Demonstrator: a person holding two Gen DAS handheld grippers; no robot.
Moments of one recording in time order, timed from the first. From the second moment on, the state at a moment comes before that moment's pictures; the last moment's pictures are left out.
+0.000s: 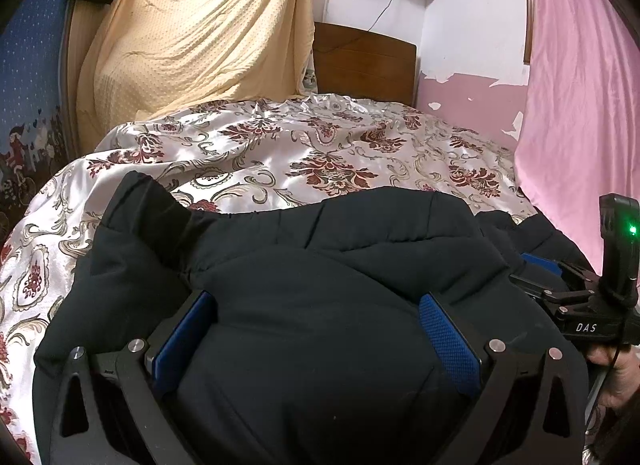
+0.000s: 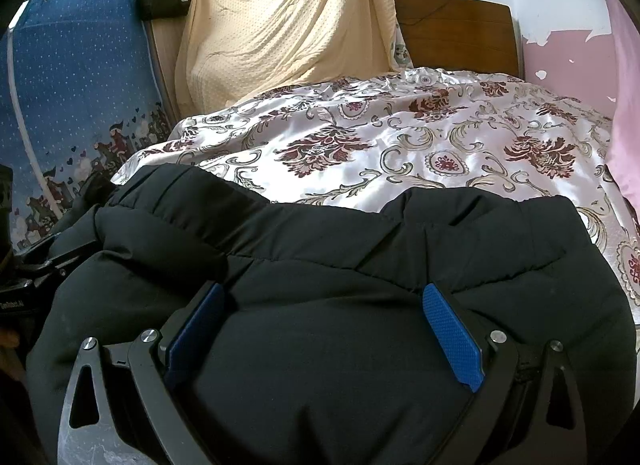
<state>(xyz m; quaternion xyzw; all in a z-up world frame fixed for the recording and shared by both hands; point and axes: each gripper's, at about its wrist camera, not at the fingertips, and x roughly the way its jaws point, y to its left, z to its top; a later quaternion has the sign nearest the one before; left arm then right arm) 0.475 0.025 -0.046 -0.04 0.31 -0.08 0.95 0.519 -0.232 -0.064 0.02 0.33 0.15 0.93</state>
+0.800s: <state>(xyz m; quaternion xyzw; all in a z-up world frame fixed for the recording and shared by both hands) 0.451 0.088 -0.036 -0.06 0.37 0.01 0.93 0.472 -0.220 -0.028 -0.04 0.34 0.13 0.93</state>
